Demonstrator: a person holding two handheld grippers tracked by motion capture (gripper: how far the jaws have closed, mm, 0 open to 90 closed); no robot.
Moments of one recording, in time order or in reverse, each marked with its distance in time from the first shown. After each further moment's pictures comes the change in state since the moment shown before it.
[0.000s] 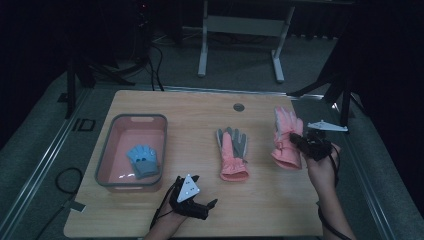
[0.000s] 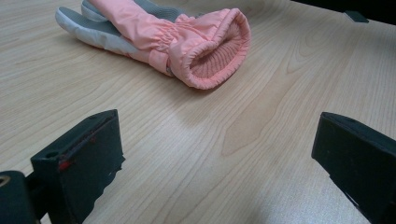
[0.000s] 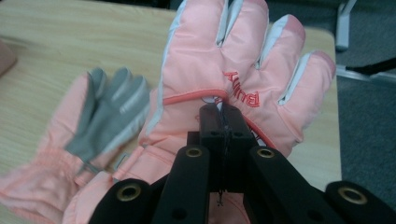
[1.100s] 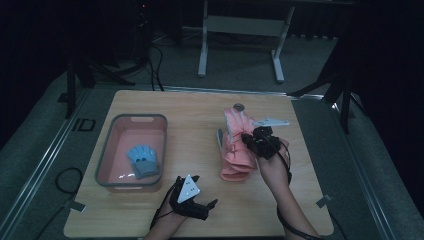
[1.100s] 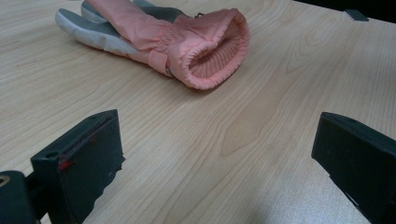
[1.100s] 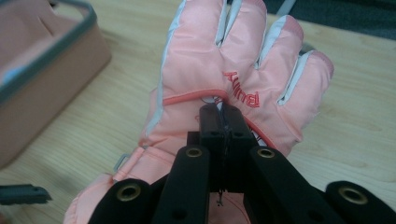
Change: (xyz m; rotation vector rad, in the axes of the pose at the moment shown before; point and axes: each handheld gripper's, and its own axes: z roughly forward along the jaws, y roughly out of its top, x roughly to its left) left arm -0.001 0.000 0.000 -0.002 0.001 0.006; right arm 0.133 0.025 0.039 0.061 0.119 -0.092
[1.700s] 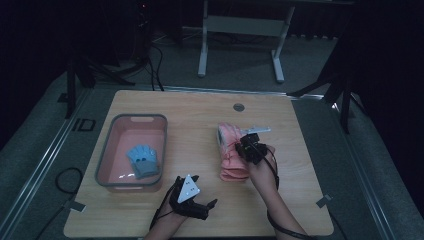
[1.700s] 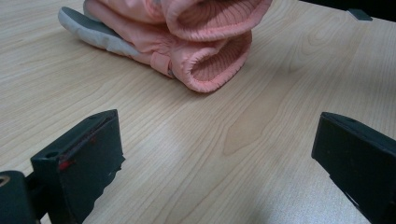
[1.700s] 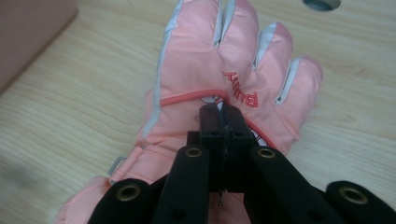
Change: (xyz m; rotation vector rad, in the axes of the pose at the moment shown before) left arm 0.000 0.000 0.000 0.004 0.009 -0.002; right arm 0.005 -0.029 0.055 0.124 -0.047 0.007
